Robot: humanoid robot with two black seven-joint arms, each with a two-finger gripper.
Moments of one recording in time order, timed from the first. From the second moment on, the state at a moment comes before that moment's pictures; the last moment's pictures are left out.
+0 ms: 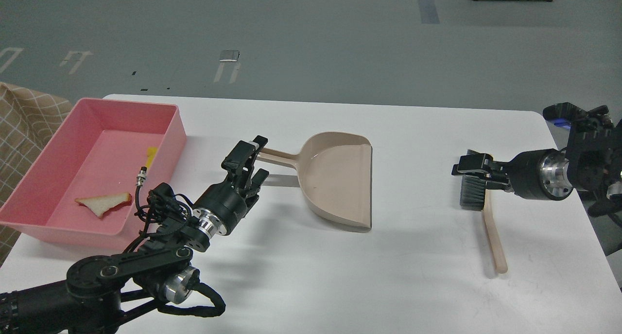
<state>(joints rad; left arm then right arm) -0.48 0.50 -0.31 -1.52 0.45 0.49 -0.49 0.87 -0.86 0.44 1.49 -0.90 0.49 -0.46</state>
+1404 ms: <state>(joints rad) -0.96 0.38 -0.75 -0.87 0.44 -0.30 -0.49 0.98 -0.13 1.46 0.55 -0.28 0.49 -0.17</state>
